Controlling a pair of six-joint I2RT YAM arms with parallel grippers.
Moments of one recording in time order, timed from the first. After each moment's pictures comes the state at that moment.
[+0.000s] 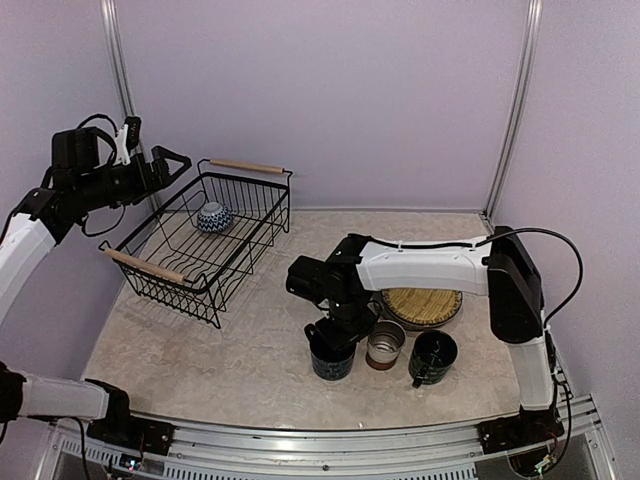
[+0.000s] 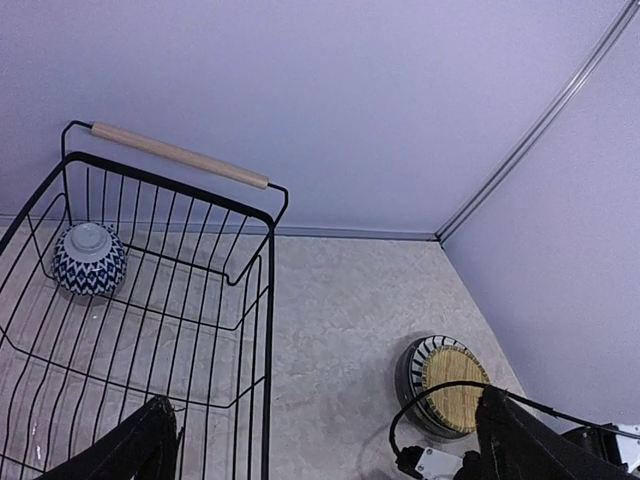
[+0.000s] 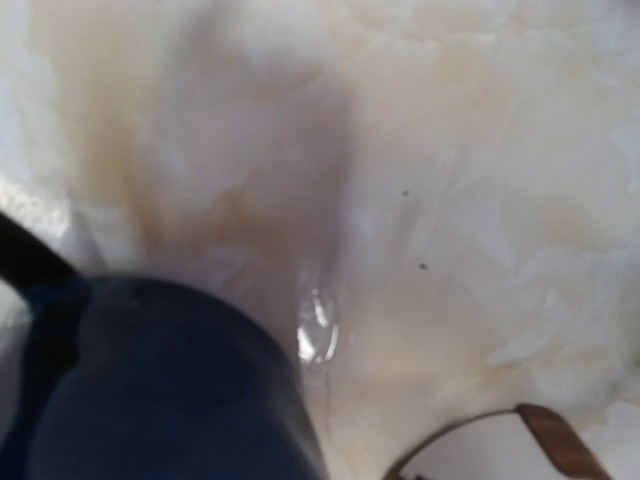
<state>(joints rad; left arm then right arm) -0.17 1.12 1.29 -0.43 0.37 -0.39 1.09 2.16 1.79 -1.17 0.15 0.50</state>
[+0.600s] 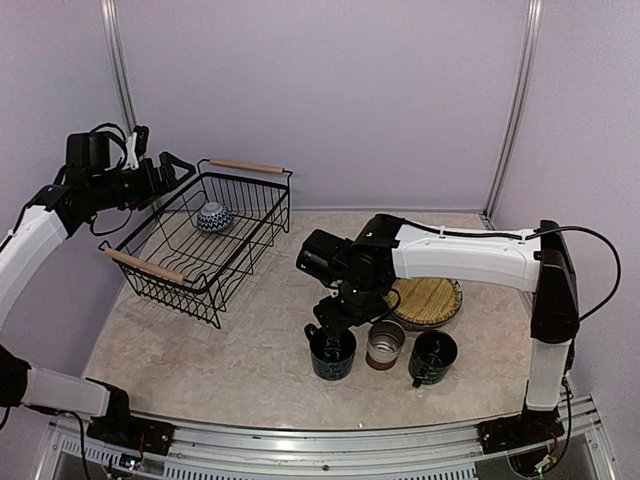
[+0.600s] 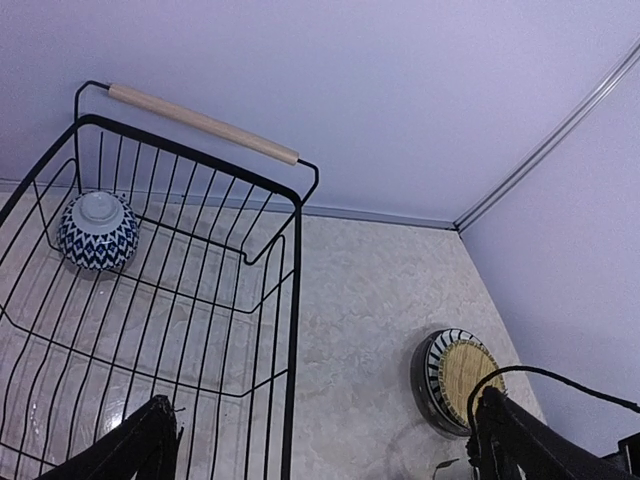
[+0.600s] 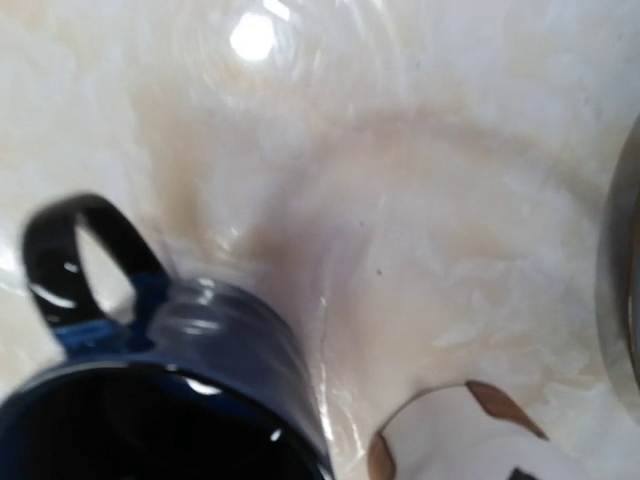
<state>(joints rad) -0.14 1.20 1.28 -0.43 0.38 -0.40 1.10 1.97 1.71 -1.08 0.21 0.54</state>
